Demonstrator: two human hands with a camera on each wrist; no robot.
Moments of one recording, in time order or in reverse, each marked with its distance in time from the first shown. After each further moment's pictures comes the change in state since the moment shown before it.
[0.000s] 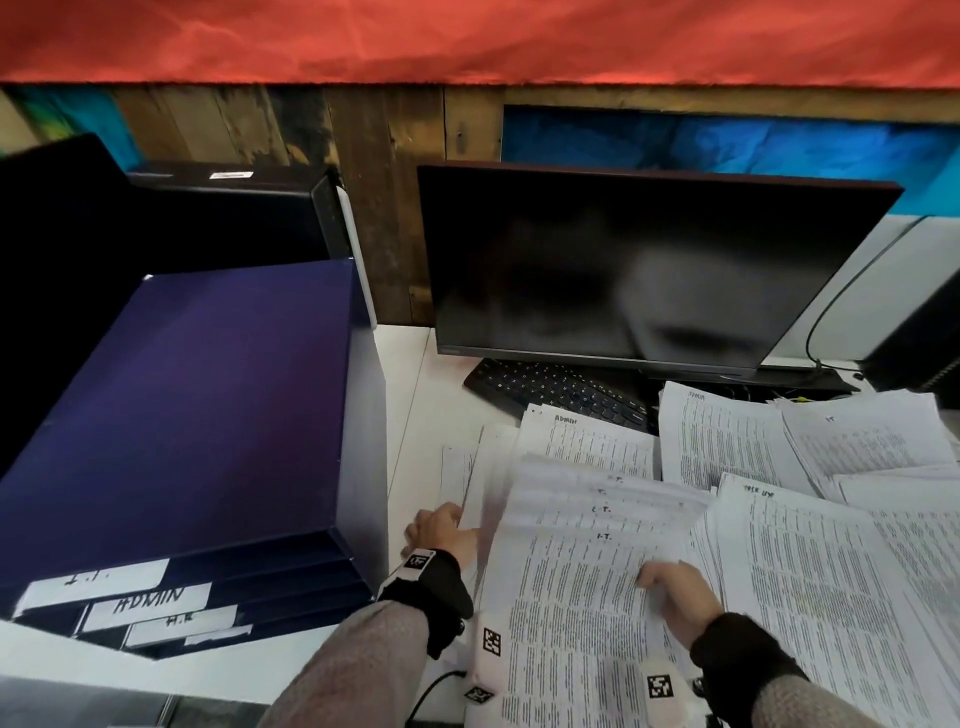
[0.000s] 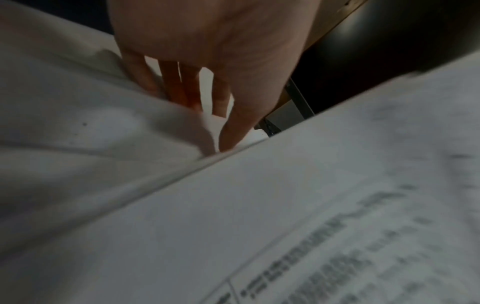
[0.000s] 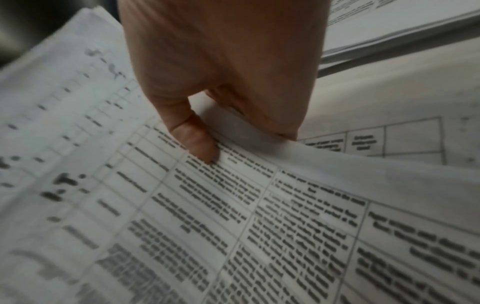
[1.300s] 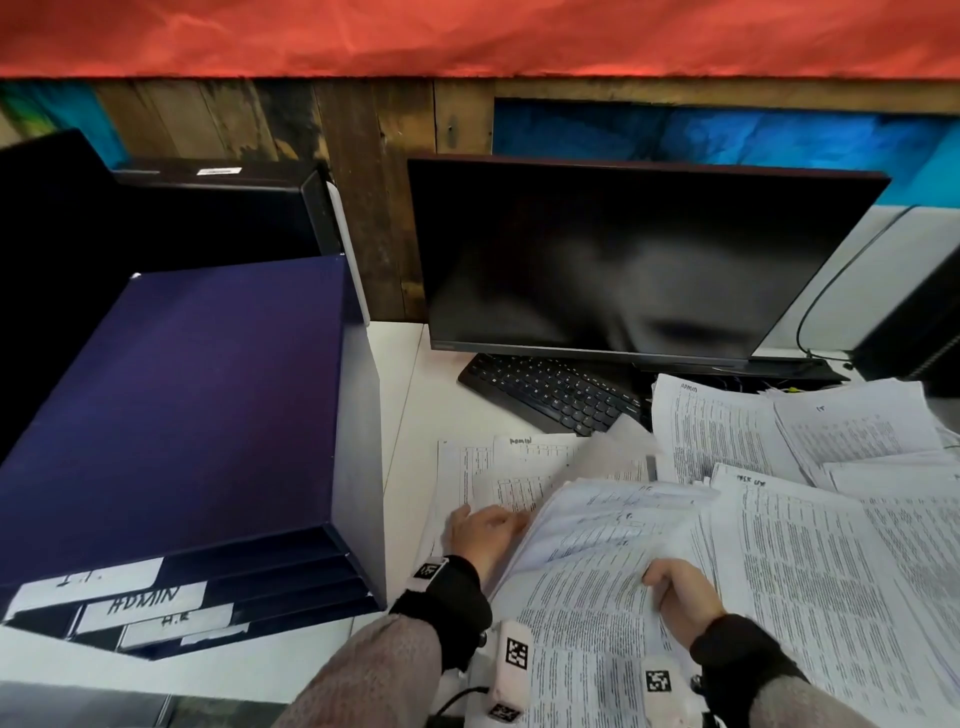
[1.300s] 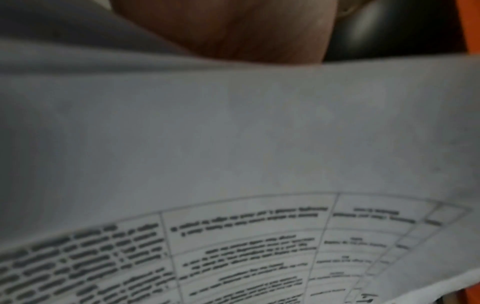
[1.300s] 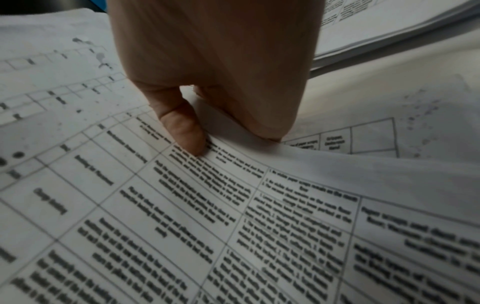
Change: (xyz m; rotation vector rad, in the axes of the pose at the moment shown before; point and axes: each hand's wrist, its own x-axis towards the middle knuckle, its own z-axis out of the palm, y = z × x) left_hand -0.042 0.035 0.011 -0.236 -0.140 0.156; right_hand 0.001 0.011 -0.006 0.107 0.088 0.003
